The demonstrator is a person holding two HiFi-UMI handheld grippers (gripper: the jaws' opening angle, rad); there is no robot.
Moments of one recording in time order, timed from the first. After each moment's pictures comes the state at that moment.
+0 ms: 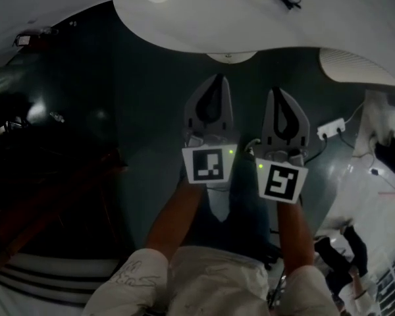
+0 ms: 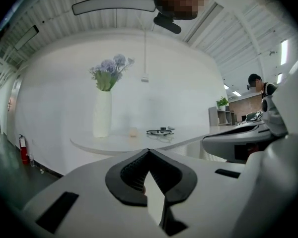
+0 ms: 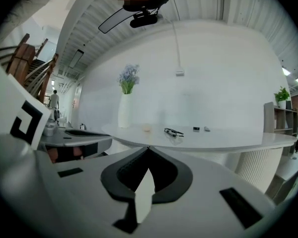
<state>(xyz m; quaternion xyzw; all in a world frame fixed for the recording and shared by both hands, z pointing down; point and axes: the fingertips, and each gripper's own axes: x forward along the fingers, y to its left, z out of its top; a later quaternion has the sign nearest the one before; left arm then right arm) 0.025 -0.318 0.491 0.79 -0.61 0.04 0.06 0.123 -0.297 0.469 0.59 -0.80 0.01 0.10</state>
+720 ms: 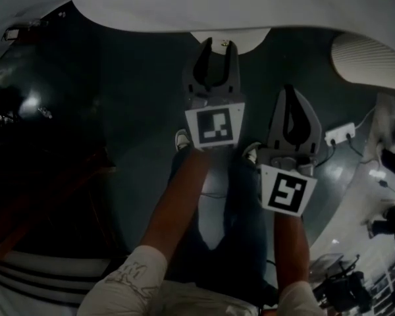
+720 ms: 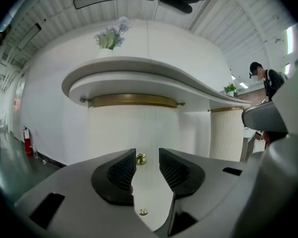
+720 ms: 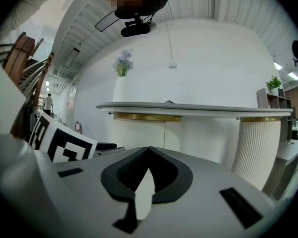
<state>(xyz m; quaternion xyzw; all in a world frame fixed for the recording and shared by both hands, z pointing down) 0.035 -0.384 0.638 0.77 -0.63 0.09 0.06 0.144 -0.307 0.576 0.60 -0.79 0.02 0.10</state>
